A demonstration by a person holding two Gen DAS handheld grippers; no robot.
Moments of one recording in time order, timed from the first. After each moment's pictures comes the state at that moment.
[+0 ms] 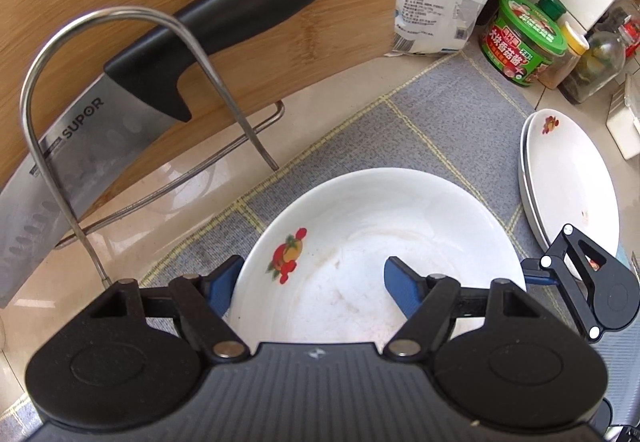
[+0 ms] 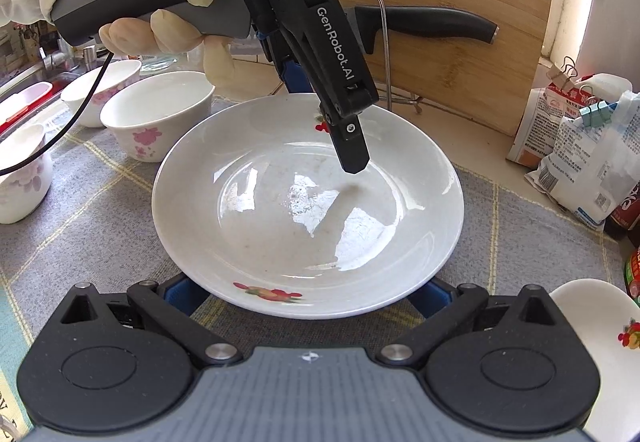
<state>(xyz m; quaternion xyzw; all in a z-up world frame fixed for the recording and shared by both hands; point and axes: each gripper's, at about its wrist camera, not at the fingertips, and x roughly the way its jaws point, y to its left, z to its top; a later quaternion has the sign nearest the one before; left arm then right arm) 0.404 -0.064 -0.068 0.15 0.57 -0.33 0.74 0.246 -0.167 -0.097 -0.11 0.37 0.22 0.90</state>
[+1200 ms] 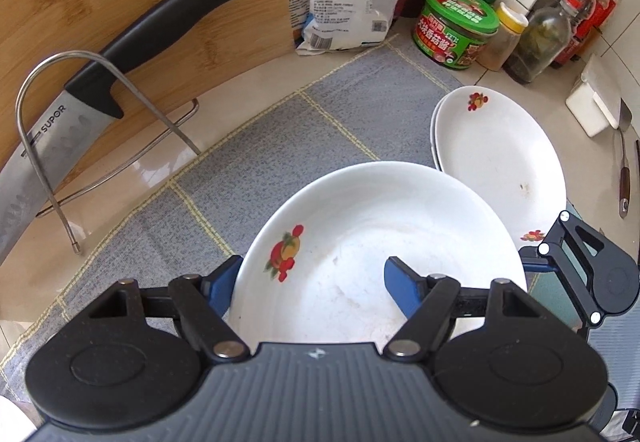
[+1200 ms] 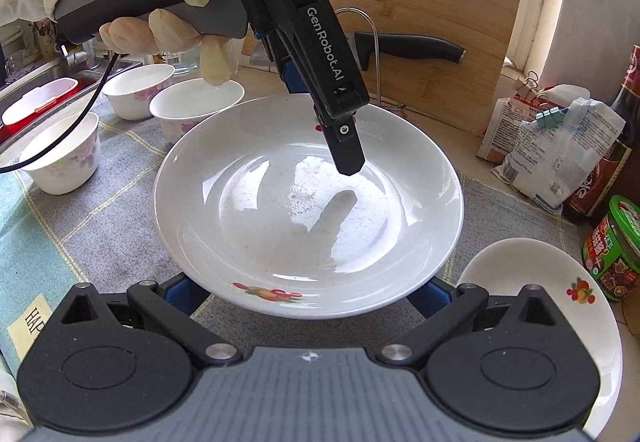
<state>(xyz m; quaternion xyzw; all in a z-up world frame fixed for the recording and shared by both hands) 0.341 -0.090 -0.029 0.16 0.55 -0.35 0.74 0.180 -0.195 -0.064 -0.12 0.36 0.21 0.90</state>
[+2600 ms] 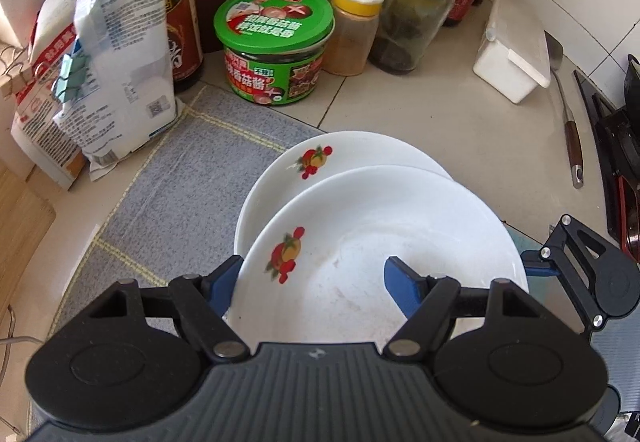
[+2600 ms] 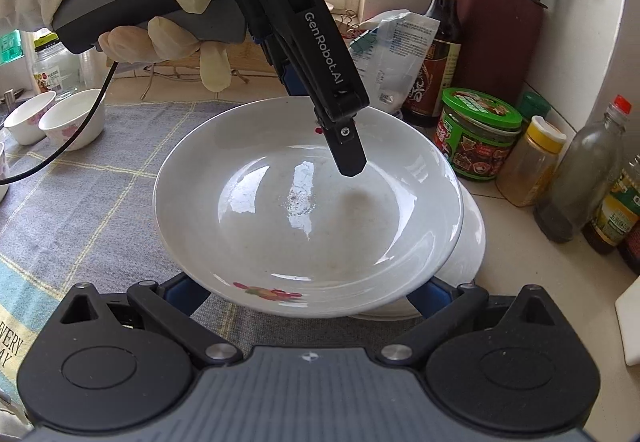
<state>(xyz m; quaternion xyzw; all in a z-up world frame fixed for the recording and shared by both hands) 0.313 -0.259 -0.041 0.25 0.51 -0.48 0.67 0.129 -0.301 -0.062 -0.05 0.38 0.04 0.92</state>
